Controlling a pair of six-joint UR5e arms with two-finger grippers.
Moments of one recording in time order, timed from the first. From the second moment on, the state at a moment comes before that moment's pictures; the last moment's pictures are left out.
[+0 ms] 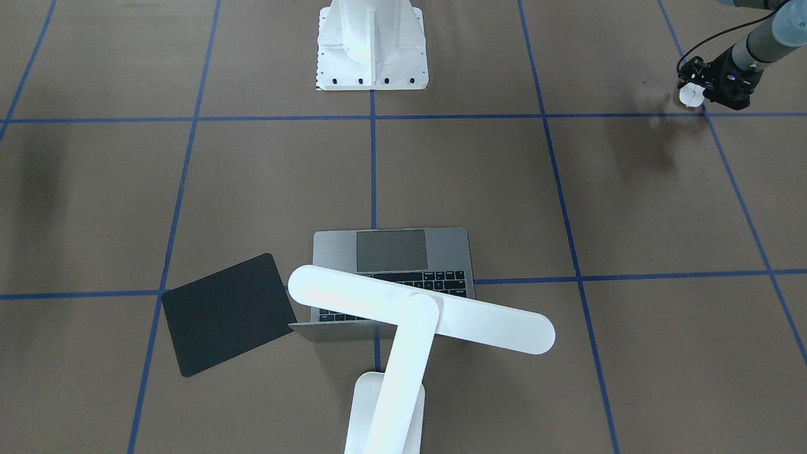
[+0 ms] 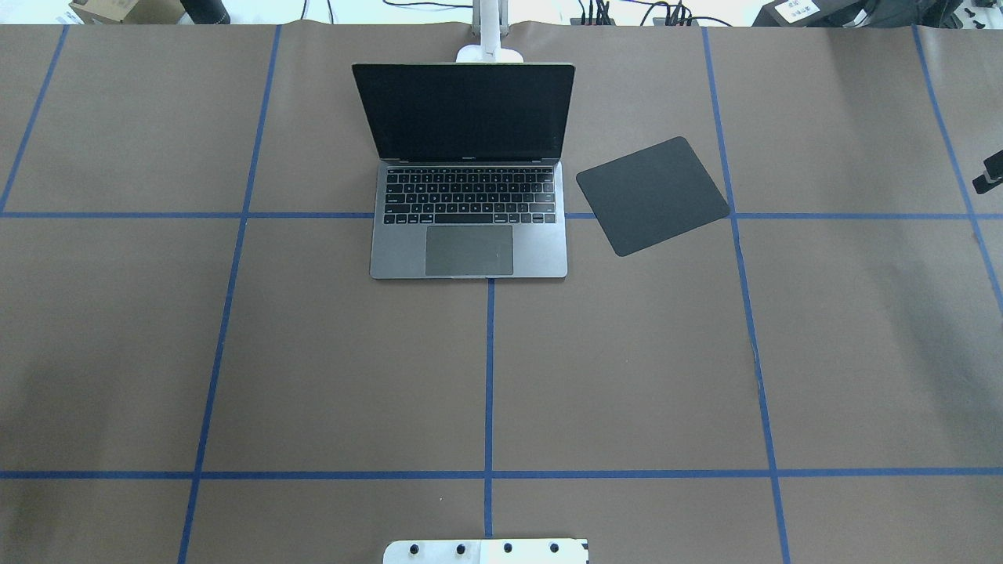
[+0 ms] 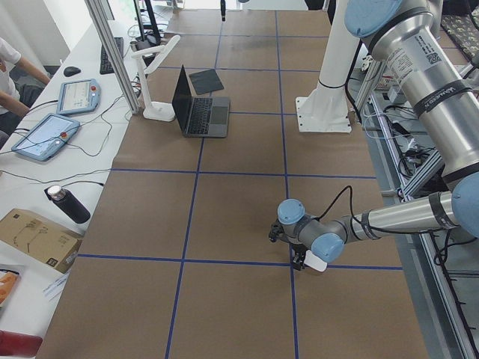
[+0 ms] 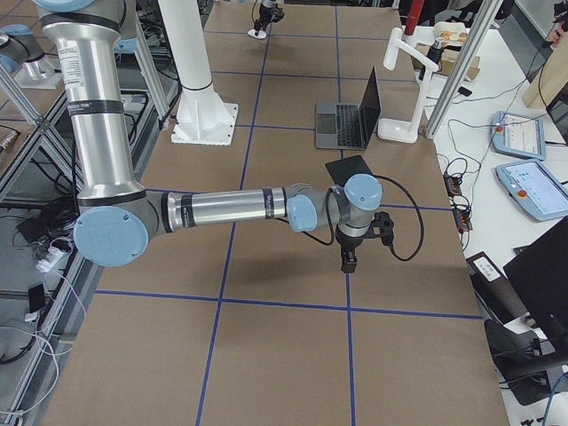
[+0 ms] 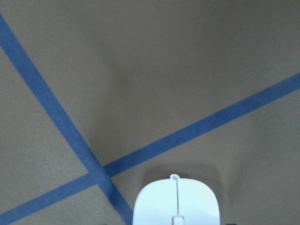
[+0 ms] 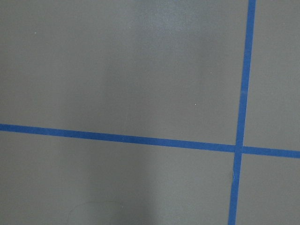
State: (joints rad) left arm -0.72 -1.00 -1.68 -2.39 -2.25 -0.38; right arm 1.38 -1.45 1.56 -1.46 2.35 0.20
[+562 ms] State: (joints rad) left arm -0.71 -1.00 -1.68 -2.39 -2.25 -0.38; right arm 1.38 -1.45 1.55 -1.46 2.35 0.20
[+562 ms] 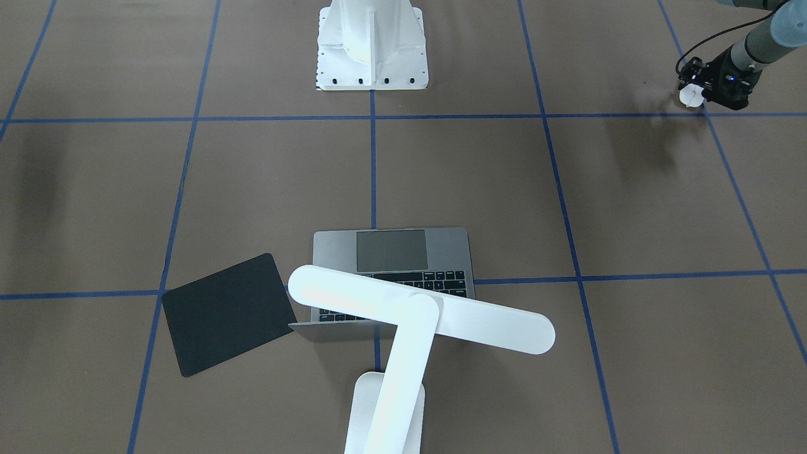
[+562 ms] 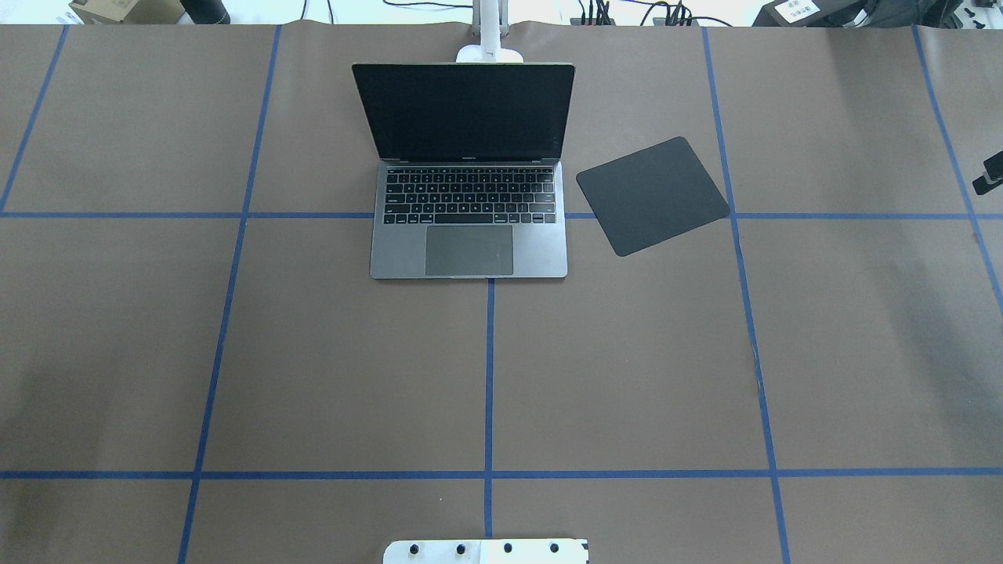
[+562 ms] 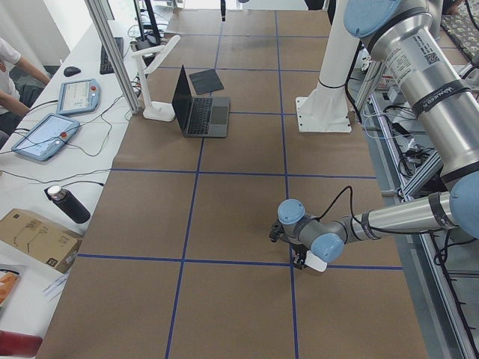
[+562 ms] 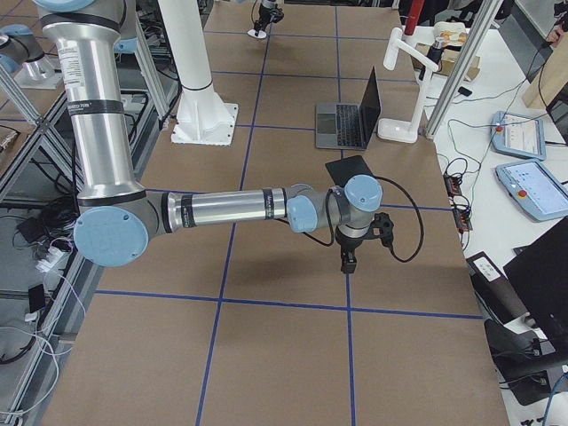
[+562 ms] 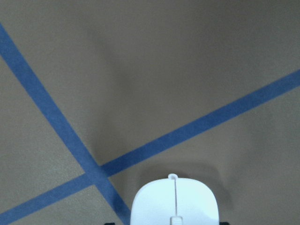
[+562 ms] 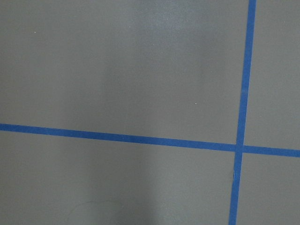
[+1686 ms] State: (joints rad) left arm -0.71 -1.06 -1.82 -2.39 -2.26 -0.41; right arm 1.37 -1.44 1.54 -1.46 2.37 0.22
